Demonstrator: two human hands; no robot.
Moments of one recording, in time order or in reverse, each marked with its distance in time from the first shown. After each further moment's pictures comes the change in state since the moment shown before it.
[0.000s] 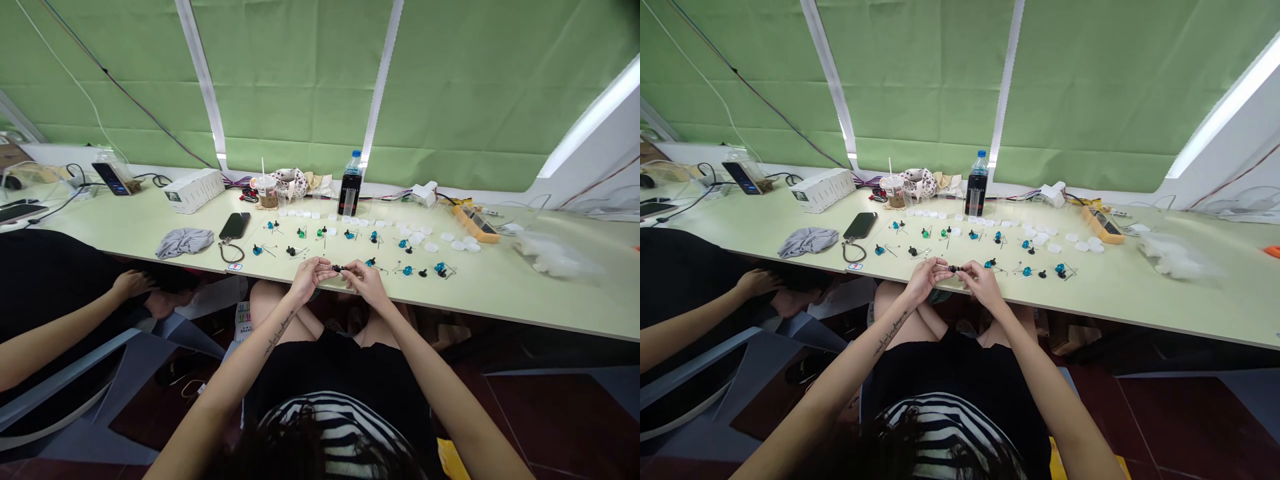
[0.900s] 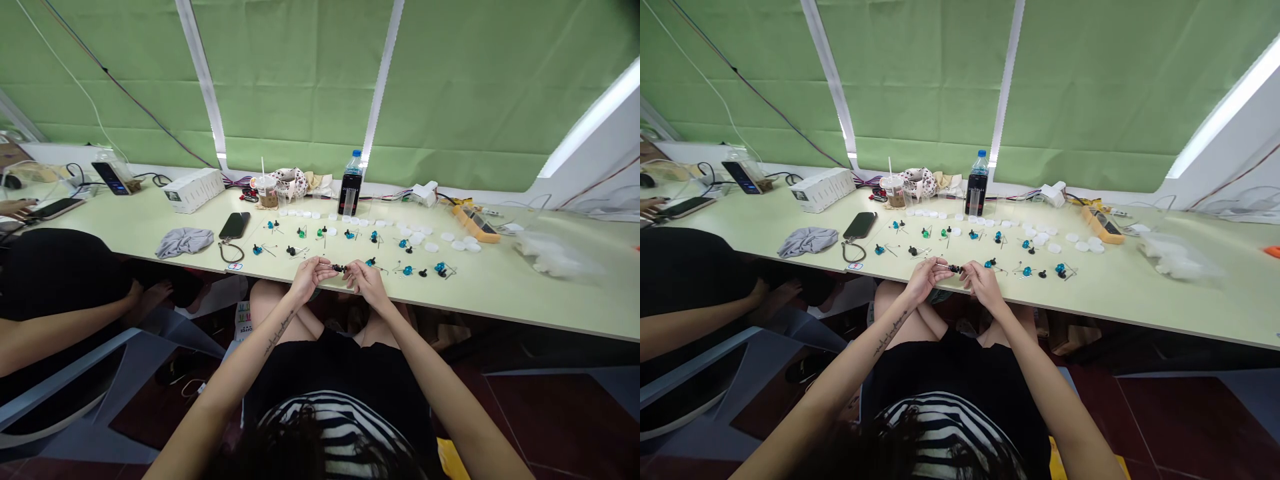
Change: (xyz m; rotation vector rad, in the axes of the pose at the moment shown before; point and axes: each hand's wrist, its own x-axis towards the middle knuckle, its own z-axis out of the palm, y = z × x) left_hand 0.001 0.000 0.000 0.004 0.001 0.004; right_hand 0.001 0.001 0.001 0.021 0.052 -0.022
